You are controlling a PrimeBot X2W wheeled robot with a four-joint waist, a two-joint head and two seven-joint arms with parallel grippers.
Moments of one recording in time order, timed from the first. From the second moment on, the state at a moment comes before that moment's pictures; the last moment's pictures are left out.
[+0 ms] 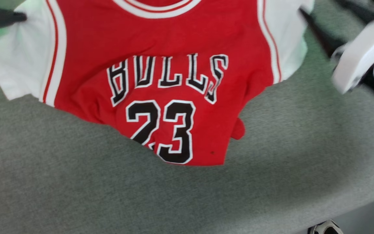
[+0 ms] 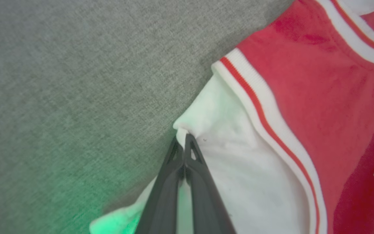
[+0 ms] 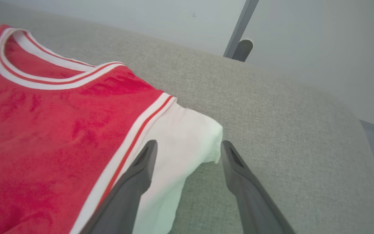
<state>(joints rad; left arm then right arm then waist) -1.49 0.89 -1.04 0.49 -1.28 -0.13 0.91 -0.85 -0.43 0.36 0.10 0.52 0.13 0.39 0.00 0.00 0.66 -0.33</state>
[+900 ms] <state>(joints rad) -1.61 0.83 -1.17 0.46 -1.39 -0.14 0.73 -1.29 -0.61 0.77 0.46 0.93 0.13 0.55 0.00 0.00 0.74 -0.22</state>
